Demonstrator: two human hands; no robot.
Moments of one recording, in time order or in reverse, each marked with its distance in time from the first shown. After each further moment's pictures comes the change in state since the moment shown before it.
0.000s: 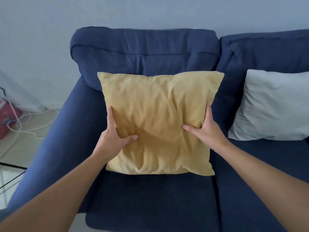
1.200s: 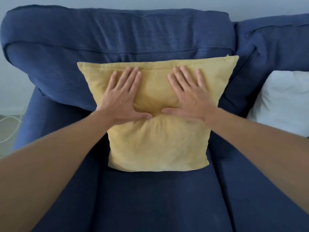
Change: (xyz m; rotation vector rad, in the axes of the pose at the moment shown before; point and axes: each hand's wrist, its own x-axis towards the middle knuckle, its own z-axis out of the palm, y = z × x) left_hand 0.260 0.058 0.009 0.982 -0.036 0.755; right_hand 0.218 -0.027 0.040 -1.206 -0.003 -0.358
